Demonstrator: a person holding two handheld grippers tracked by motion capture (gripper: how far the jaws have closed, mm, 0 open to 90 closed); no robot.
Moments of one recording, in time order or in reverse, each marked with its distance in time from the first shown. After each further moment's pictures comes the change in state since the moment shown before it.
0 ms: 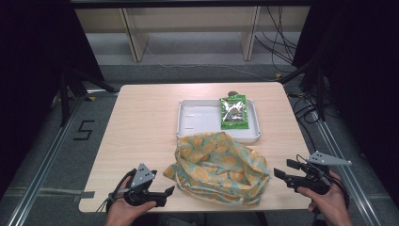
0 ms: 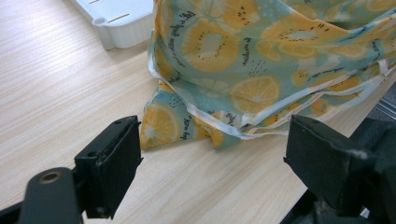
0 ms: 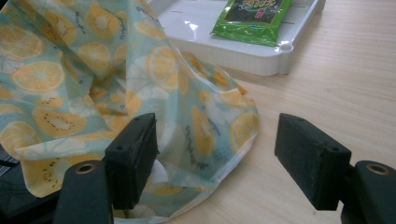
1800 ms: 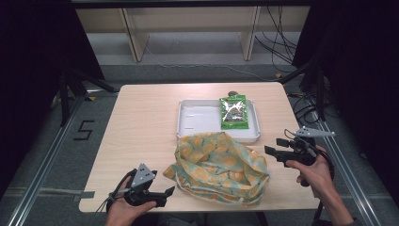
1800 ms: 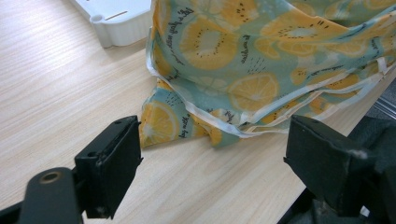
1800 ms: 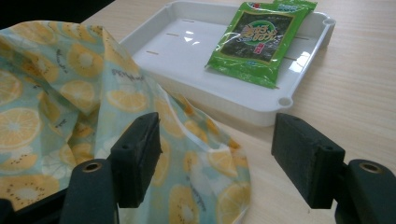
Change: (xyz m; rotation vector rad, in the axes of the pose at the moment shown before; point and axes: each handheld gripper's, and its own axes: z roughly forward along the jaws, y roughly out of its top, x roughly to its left) left arm 0.001 0.001 0.000 0.017 -0.014 0.009; right arm -0.015 0.056 0.040 0.006 0.016 -0.019
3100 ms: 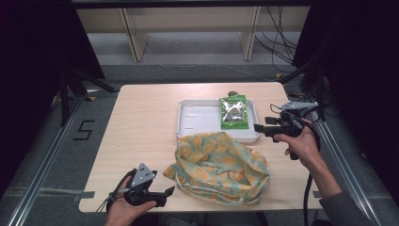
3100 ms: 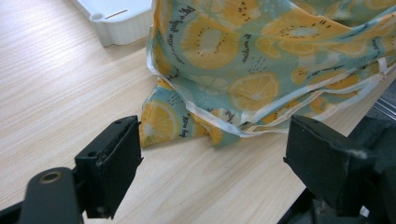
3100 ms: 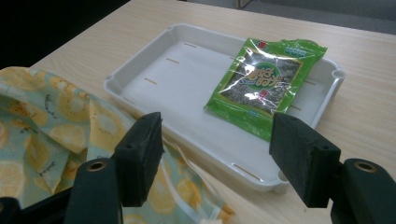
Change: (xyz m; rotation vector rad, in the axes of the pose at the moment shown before) left arm 0.000 0.000 0.001 -0.003 -0.001 -0.007; right arm -0.005 0.070 0.037 0.030 0.009 -0.069
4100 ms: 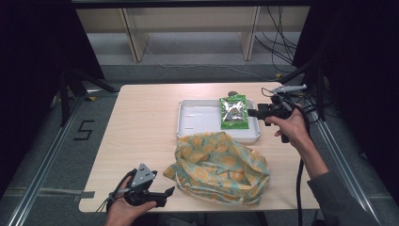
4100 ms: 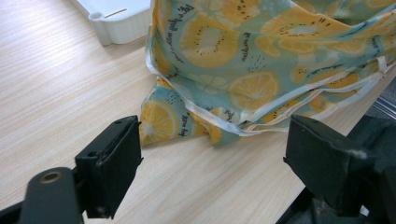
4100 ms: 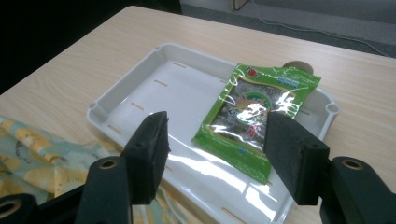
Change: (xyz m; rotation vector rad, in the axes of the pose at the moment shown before) left arm -0.001 0.000 0.001 -0.003 -0.001 -0.004; right arm -0.012 0.042 0.031 0.022 -0.006 0.015
